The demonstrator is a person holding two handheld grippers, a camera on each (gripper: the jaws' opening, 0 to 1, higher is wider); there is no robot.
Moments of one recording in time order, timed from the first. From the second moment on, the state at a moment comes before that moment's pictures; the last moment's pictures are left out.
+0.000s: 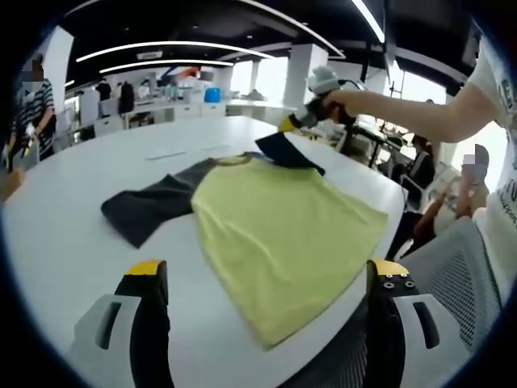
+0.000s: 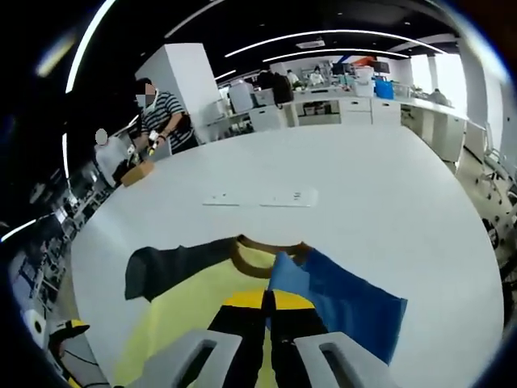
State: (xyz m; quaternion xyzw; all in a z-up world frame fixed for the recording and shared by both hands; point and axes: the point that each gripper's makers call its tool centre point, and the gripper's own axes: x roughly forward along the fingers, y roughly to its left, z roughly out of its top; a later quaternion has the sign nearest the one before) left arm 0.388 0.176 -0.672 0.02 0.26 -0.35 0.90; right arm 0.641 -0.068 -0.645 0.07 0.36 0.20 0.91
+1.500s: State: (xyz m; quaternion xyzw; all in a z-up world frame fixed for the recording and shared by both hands) left arm 0.386 0.185 -0.679 0.02 0.27 -0.34 0.90; right arm 0.621 0.050 -0.651 -0.03 0.35 0.33 0.88
